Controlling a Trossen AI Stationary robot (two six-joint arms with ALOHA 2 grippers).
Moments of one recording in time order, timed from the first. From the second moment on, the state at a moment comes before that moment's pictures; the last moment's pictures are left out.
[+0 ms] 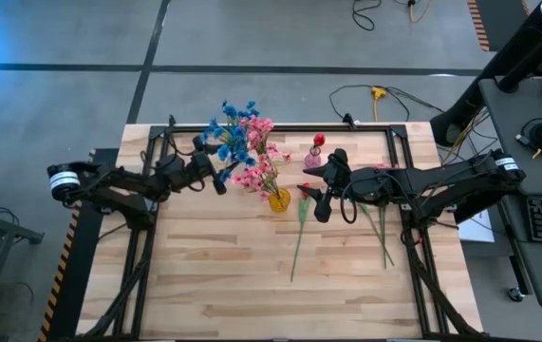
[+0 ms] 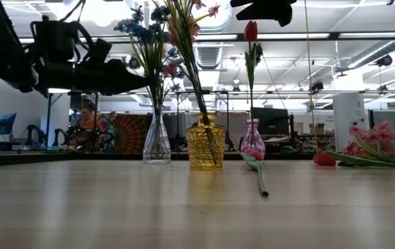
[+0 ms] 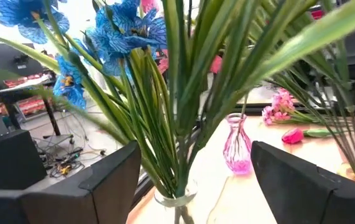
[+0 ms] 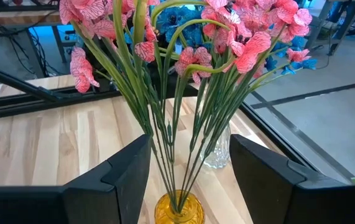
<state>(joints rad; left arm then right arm) 0.45 1.33 0.19 1.22 -0.04 0.17 0.13 1.21 0.99 -0.10 0.47 0.13</state>
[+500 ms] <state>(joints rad) 0.40 1.32 0.22 1.23 0.01 0.16 0.13 1.21 0.99 -0.10 0.47 0.13</state>
